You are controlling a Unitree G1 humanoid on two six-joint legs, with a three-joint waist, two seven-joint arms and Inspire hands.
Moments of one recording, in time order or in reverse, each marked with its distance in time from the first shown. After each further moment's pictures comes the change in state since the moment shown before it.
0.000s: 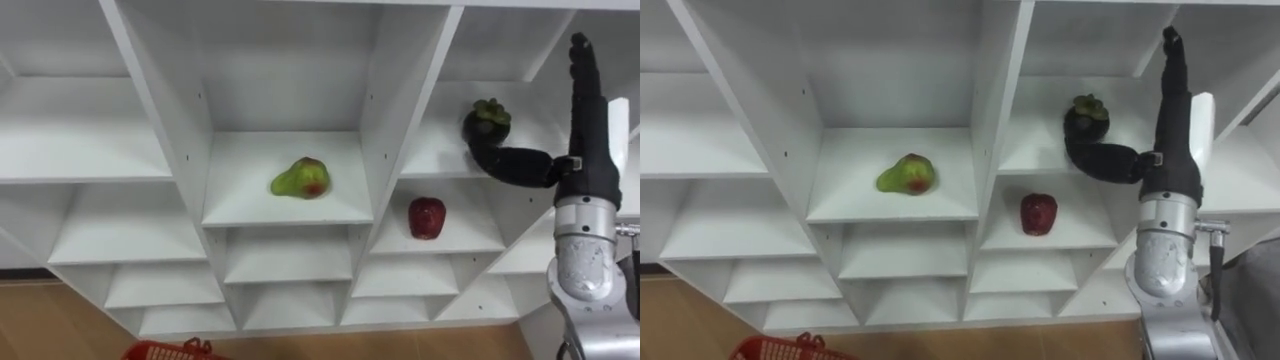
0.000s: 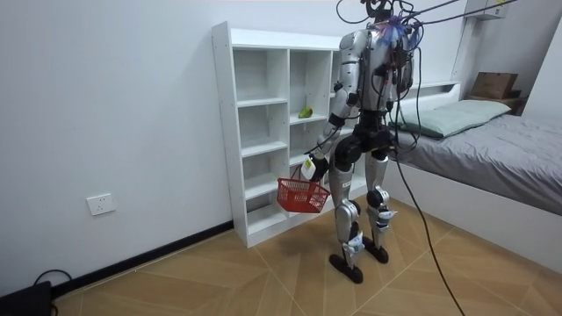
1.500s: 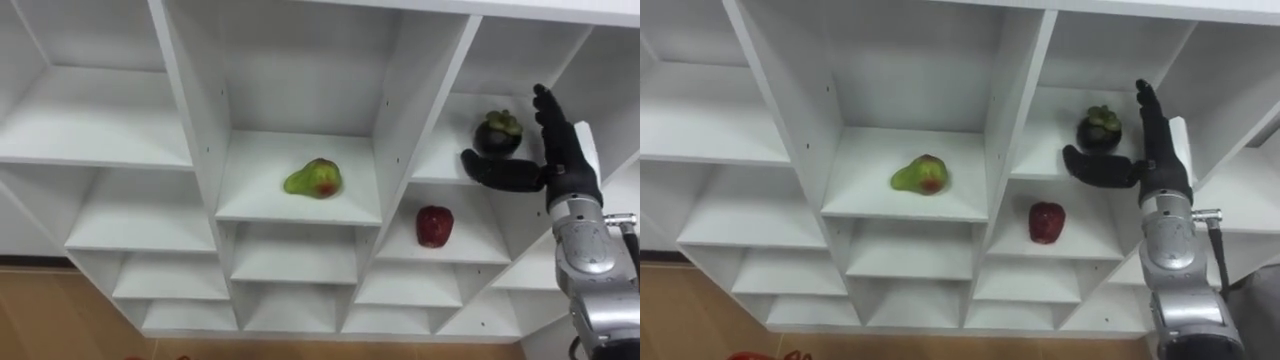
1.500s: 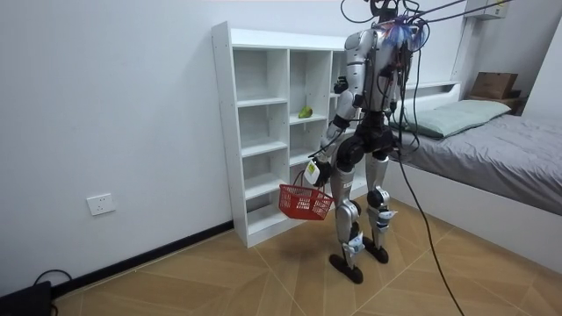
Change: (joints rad) left arm 0.016 0.020 0.011 -0.006 0.049 0.079 -0.002; right arm -0.169 -0.055 -0.009 0.336 0.121 0.071 0.224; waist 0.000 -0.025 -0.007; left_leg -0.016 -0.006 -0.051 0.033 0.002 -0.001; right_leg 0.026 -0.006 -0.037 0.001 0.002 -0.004
